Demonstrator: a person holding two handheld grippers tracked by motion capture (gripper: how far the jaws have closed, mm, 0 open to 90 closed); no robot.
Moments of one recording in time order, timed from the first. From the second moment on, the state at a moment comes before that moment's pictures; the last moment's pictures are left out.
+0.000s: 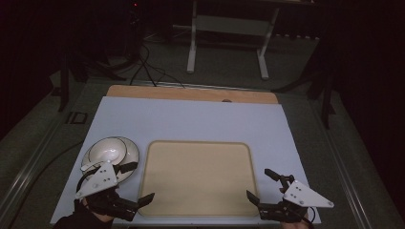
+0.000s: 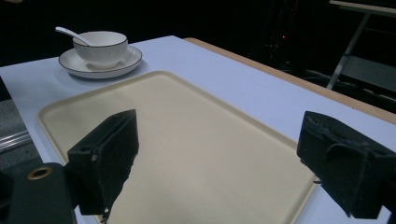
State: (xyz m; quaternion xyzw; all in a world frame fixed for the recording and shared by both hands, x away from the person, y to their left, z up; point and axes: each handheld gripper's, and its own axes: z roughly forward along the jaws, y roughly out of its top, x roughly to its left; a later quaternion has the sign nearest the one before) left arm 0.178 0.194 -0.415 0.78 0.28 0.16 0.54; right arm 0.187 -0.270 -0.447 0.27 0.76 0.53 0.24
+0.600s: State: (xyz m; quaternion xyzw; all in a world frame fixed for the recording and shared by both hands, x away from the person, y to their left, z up) left arm 0.182 0.203 -0.382 0.78 0.28 0.21 0.53; right arm 0.187 -0.269 -0.447 0.27 0.76 0.53 0.25
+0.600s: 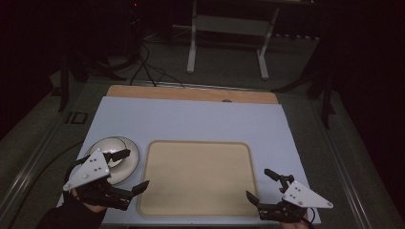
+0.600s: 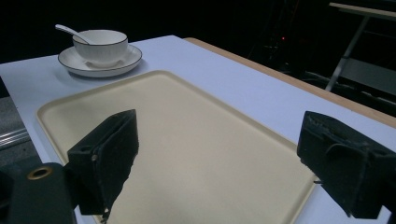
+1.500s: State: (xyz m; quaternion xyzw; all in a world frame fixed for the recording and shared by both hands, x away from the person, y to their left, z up) left arm 0.189 0.297 -0.391 0.69 0.47 0.25 0.49; right arm 0.187 -0.267 -0.448 0.27 0.77 0.53 0.25
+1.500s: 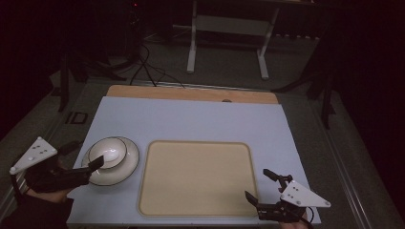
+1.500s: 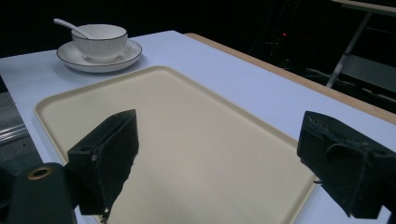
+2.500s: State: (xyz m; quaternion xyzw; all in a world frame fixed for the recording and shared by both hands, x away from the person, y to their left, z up) left arm 0.203 0.356 -0.471 0.58 0.66 0.09 0.47; right arm 0.188 -0.264 -0.450 0.27 0.77 0.52 0.25
